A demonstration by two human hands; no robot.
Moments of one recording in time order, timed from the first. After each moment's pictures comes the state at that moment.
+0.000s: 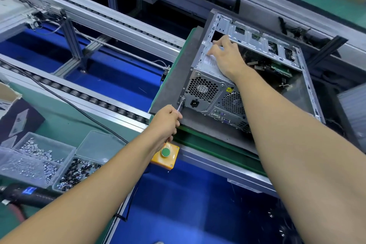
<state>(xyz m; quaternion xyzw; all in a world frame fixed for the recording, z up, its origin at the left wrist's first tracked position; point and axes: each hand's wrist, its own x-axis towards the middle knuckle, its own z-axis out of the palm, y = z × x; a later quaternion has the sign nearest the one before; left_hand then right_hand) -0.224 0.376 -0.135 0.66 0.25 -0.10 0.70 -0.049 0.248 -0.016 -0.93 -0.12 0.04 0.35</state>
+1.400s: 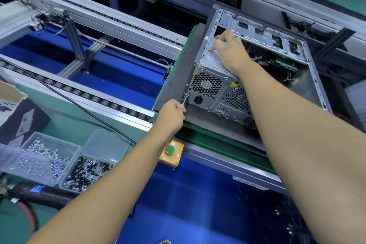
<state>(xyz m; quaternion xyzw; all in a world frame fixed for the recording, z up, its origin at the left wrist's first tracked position) -0.209 0.371 -0.137 0.74 0.25 -0.04 0.62 -0.043 0.246 -0.020 -0.94 -0.11 0.02 0.33</state>
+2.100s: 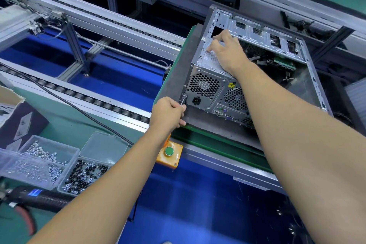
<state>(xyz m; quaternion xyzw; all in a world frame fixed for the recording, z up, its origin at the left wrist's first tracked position) -0.206 0.379 -0.139 0.75 0.24 0.01 0.62 -0.046 0.247 -0.019 -0.93 -0.11 0.03 0.34</state>
